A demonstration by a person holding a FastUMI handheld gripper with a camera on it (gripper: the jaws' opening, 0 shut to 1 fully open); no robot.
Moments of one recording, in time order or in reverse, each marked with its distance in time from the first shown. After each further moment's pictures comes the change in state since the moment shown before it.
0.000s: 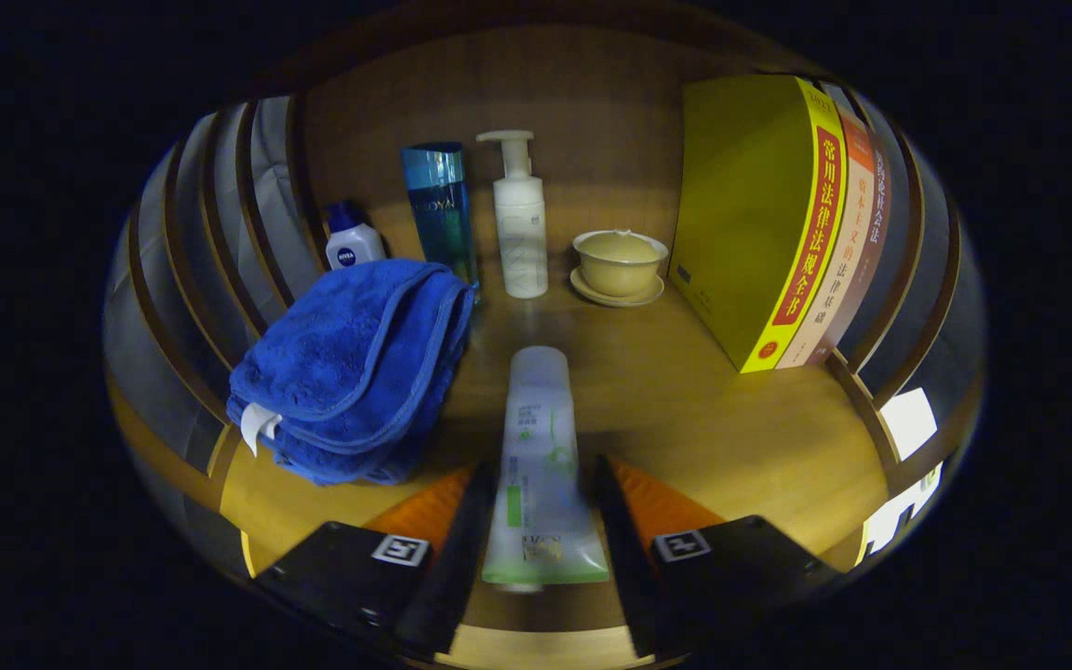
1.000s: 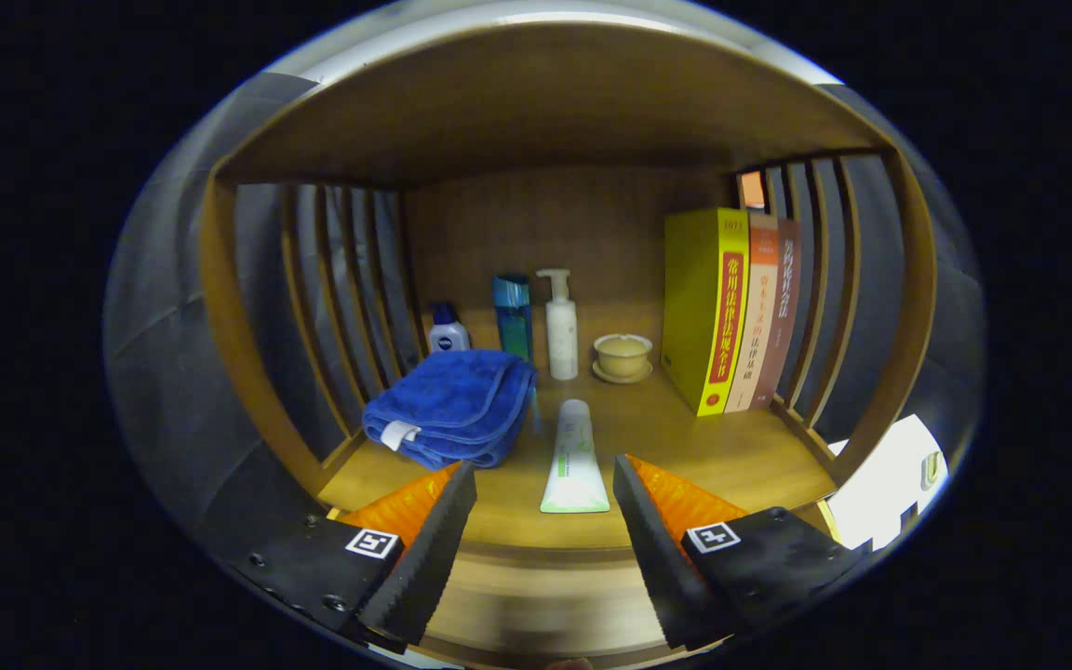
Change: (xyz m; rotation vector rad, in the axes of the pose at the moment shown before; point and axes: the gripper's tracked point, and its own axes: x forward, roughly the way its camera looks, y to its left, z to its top) arm -0.170 0.026 0.001 -0.028 -0.403 0.109
